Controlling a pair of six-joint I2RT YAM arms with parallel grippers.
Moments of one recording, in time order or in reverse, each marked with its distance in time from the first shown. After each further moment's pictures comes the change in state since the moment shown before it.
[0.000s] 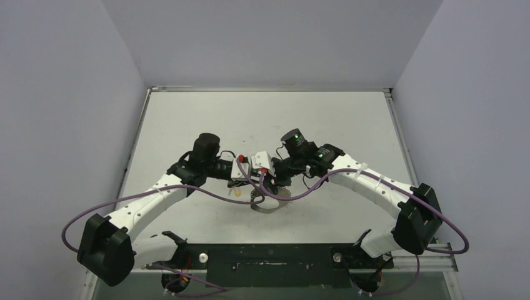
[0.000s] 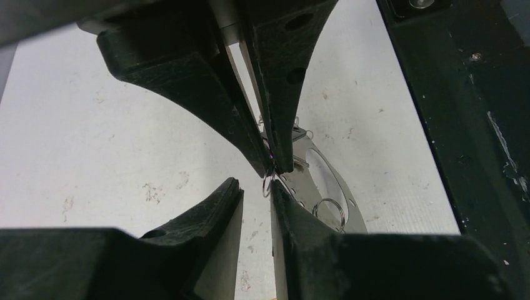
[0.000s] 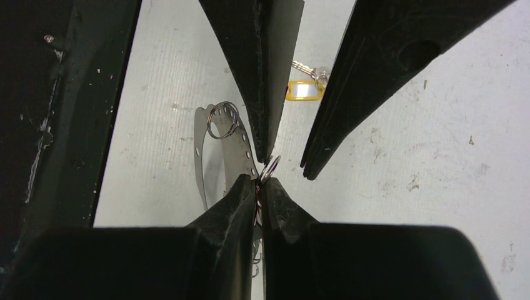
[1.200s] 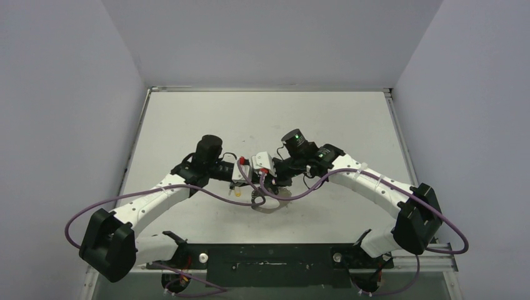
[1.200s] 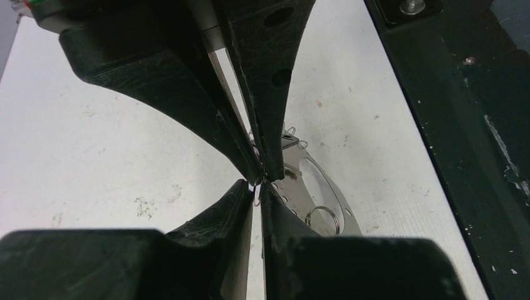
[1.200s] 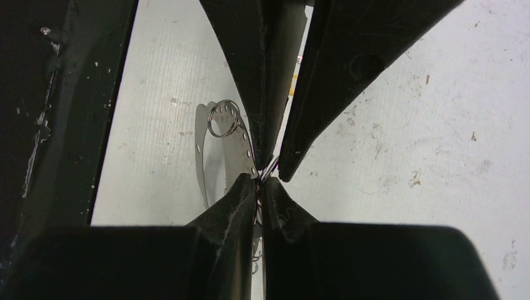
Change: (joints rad) left arm -0.013 0.033 -0.035 0.078 0.034 -0.003; right arm -0.006 0.000 -0.008 -0.002 0.000 -0.005
